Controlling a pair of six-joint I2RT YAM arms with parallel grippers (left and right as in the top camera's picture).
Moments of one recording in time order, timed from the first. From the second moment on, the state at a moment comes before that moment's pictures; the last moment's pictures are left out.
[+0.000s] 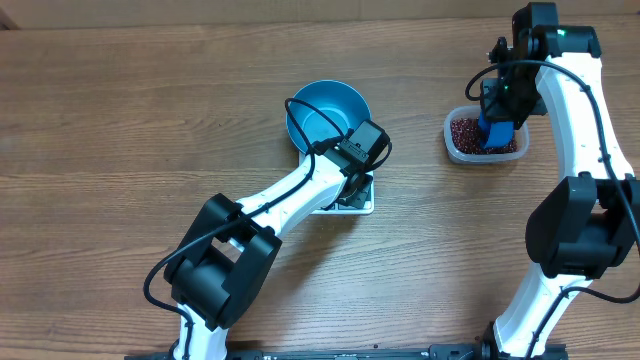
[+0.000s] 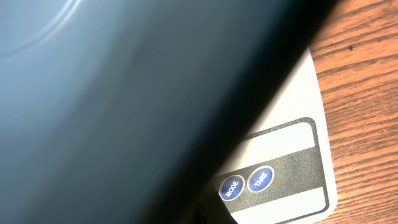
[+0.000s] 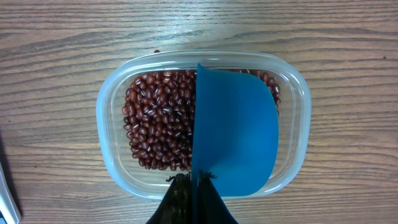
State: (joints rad) left arm -0.70 2.02 1.40 -0.72 -0.10 -0.34; right arm -0.07 2.06 1.94 -1.30 0.03 -0.07
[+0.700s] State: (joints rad) left arm -0.71 2.02 1.40 -0.74 -0.11 -0.34; right arm -0.07 2.06 1.94 -1.30 0.03 -0.07
